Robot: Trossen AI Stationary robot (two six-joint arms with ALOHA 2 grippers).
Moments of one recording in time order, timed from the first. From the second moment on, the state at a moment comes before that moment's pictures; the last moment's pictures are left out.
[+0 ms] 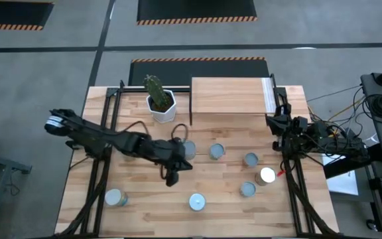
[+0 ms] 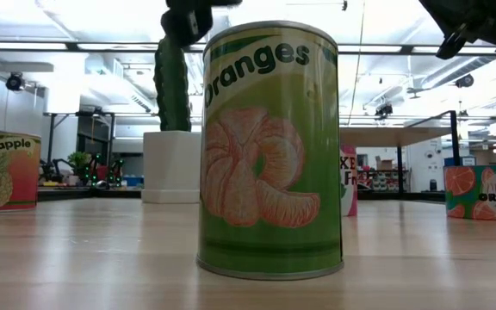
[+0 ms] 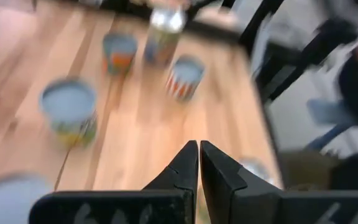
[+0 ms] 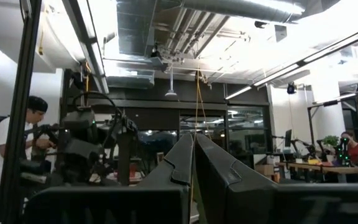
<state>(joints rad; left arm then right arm) -0.25 1.48 1.14 -0.26 -0.04 -0.40 -0.10 0.07 0.08 0.53 0.08 -0.06</state>
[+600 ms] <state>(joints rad) -0.15 1.77 1.47 -0.81 -0.04 -0.30 -0.10 0.07 0.08 0.50 0.08 -0.06</state>
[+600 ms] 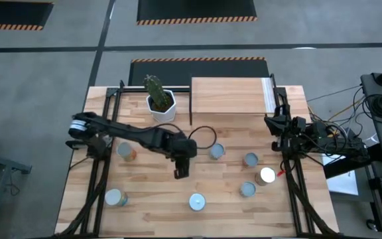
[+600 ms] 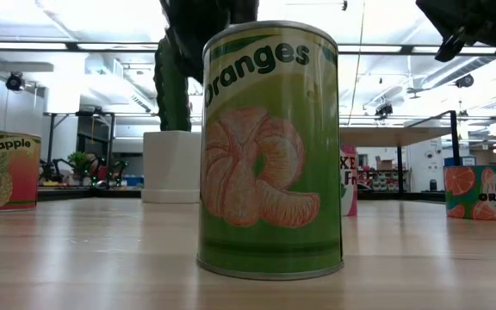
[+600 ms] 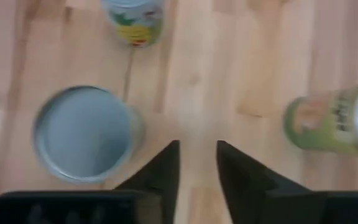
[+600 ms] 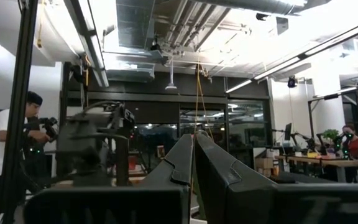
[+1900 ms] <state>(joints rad) -0.04 1.78 1.31 -0.63 -0.15 -0.19 -0.10 0.07 0.08 0.47 0.08 -0.12</state>
